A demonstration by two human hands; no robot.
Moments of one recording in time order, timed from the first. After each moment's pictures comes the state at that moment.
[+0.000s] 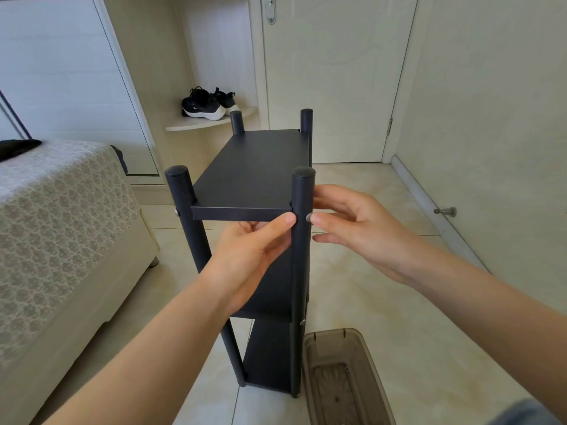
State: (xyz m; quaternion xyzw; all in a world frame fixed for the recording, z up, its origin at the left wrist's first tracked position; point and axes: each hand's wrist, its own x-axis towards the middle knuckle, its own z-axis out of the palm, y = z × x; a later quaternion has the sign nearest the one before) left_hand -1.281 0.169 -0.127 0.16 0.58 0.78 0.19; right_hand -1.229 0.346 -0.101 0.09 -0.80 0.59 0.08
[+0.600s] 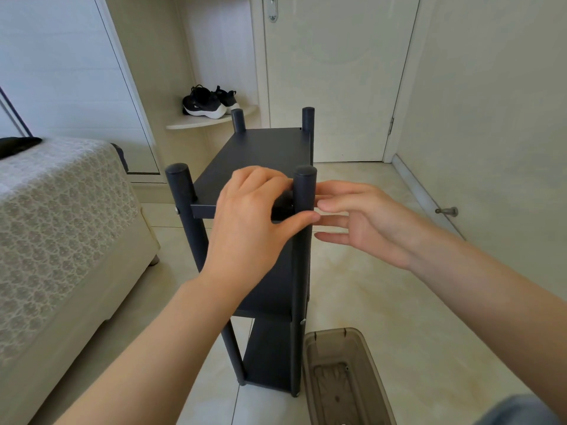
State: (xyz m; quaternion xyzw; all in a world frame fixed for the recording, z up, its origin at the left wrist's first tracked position) left_hand -1.281 0.171 -0.099 0.34 0.84 0.33 -0.26; right_hand -1.244 0.359 -0.090 0.03 -0.70 0.71 -0.06
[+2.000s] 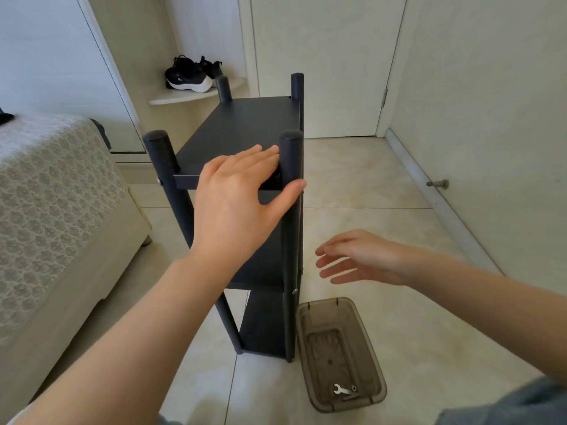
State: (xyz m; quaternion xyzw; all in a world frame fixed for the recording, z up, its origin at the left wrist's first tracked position) left_hand -1.279 0.169 -0.110 0.34 0.86 0.27 -0.27; right_hand -1.241 0.387 -0.201 -0.16 -0.76 0.60 -0.17
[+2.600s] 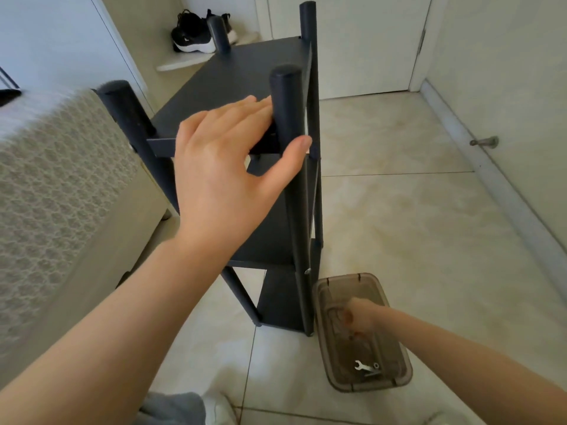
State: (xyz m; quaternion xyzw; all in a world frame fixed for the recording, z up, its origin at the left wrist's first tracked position) left_hand -1.284 0.176 -0.124 0.32 0.83 0.27 -0.37; right_hand -1.238 0.385 -0.443 -0.07 -0.89 0.23 -0.37
